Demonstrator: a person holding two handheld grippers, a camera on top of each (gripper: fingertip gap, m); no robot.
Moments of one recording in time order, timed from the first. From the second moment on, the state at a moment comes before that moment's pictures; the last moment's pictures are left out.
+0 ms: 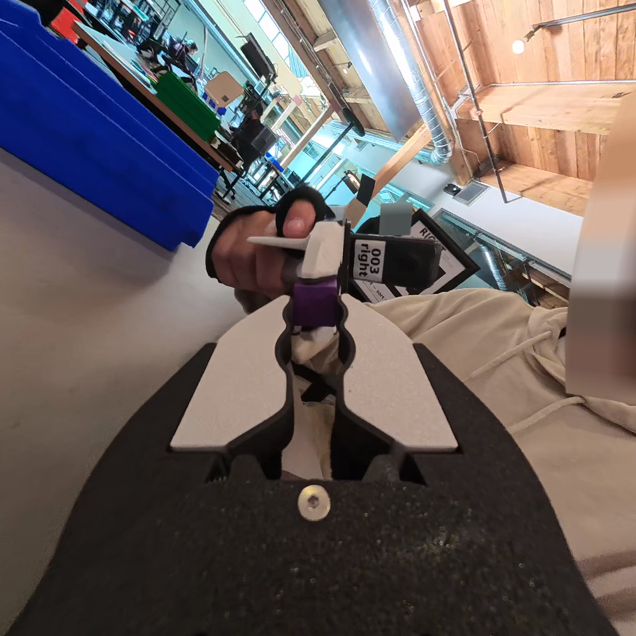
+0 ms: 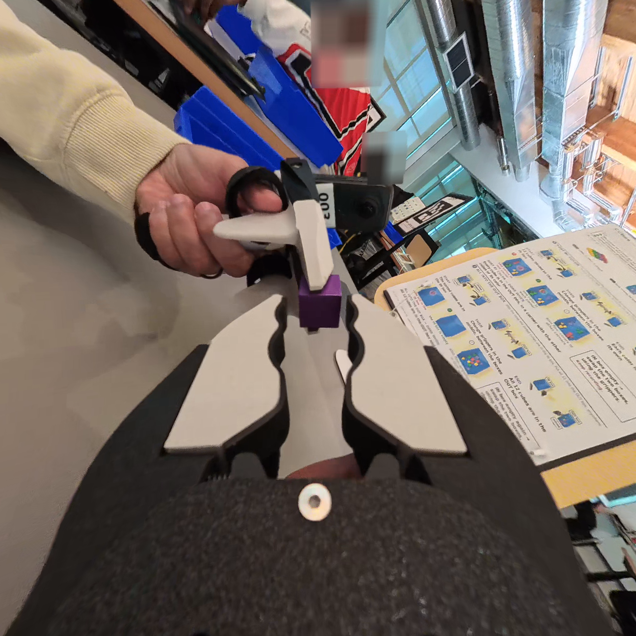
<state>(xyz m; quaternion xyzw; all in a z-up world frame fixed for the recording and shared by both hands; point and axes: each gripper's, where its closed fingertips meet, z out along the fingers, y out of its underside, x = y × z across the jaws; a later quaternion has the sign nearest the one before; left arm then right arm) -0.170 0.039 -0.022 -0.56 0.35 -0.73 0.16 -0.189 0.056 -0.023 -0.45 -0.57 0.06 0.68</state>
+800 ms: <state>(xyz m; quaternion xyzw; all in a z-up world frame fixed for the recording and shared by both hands) -0.248 0.084 -0.093 -0.79 0.27 -0.29 0.46 -0.020 0.078 -0.006 -0.74 -0.26 0.11 0.61</state>
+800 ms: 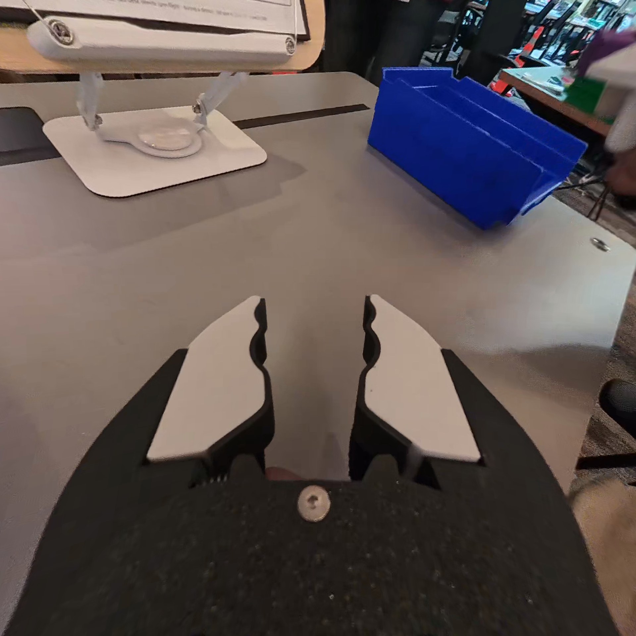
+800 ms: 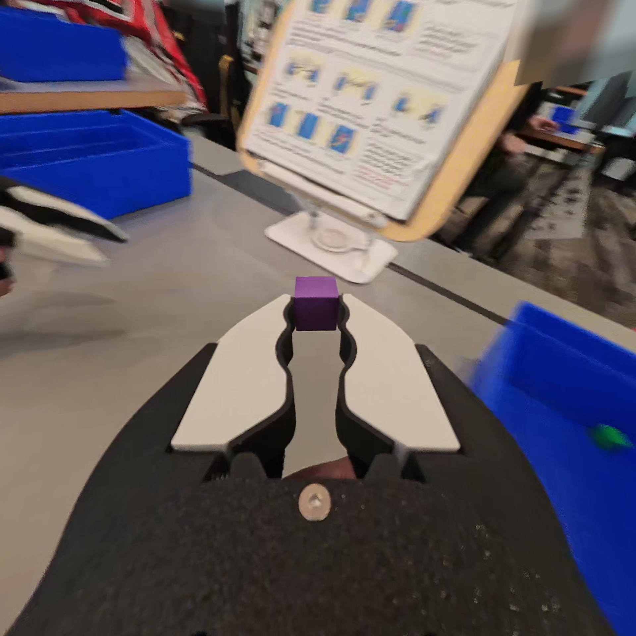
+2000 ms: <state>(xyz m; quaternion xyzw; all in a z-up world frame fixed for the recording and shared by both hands) -0.249 0.080 -0.107 -0.80 0.30 -0.26 0.44 0.269 0.103 -0.151 -0.98 -0.15 -0.11 0.12</state>
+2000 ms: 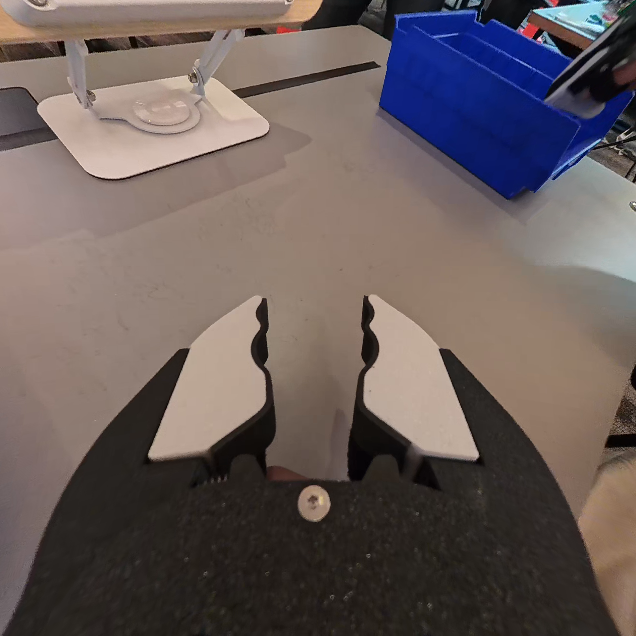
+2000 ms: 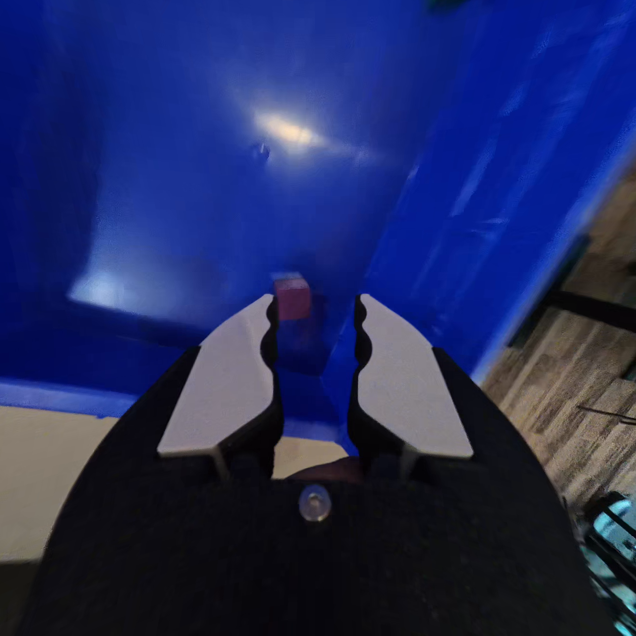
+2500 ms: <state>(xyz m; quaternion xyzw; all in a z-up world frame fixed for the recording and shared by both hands) -0.253 0.062 -0.102 -0.81 0.30 -0.28 0.42 -0.104 0.058 -0.086 -0.76 -0.25 0.23 0.56</state>
